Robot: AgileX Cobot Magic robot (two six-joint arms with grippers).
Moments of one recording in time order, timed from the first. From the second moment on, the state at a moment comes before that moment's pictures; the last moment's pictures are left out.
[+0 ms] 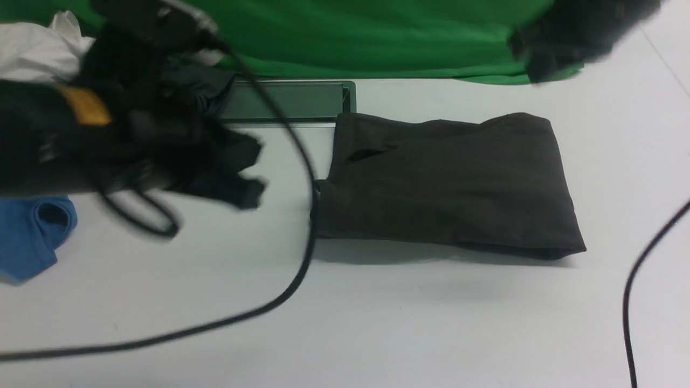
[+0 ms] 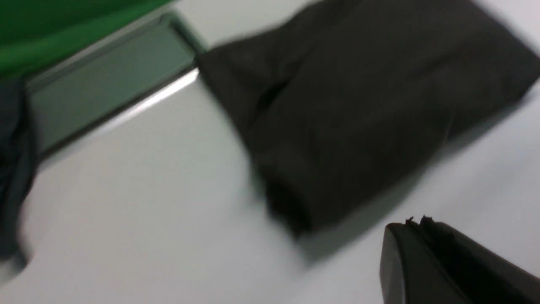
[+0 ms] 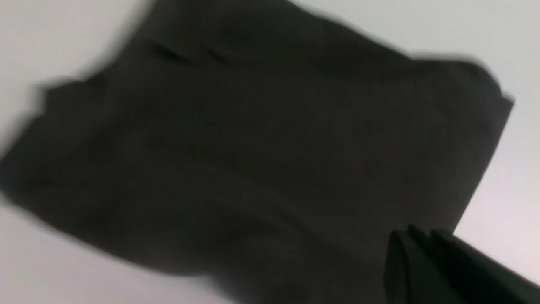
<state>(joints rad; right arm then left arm) 0.25 1.80 -1.65 0.02 1.05 -0.08 -0.42 1.20 -0.98 -0.30 0.49 0.43</state>
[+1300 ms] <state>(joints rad) 0.04 2.16 -1.72 0.10 0.78 -0.13 -0.37 1.37 -1.05 -0.16 0.46 0.40</state>
